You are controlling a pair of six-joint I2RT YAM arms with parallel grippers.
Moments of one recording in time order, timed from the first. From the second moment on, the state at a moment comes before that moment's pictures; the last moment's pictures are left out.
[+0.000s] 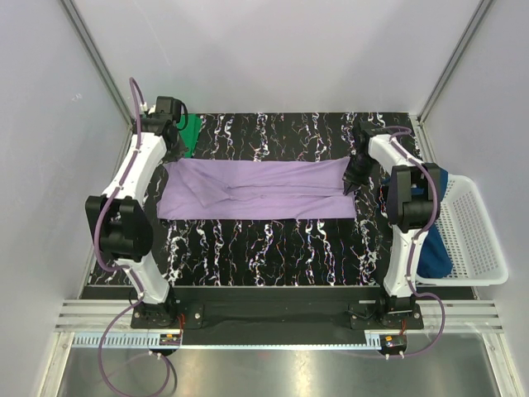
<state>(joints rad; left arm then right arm) -0.10 1.78 1.68 -0.91 -0.32 -0.51 0.09 2.12 1.66 -0.97 -0.05 0.54</state>
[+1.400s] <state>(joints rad) -0.08 1.86 1.81 -0.92 -0.35 -0.51 0.09 2.18 1.73 -1.01 -0.05 0.54</state>
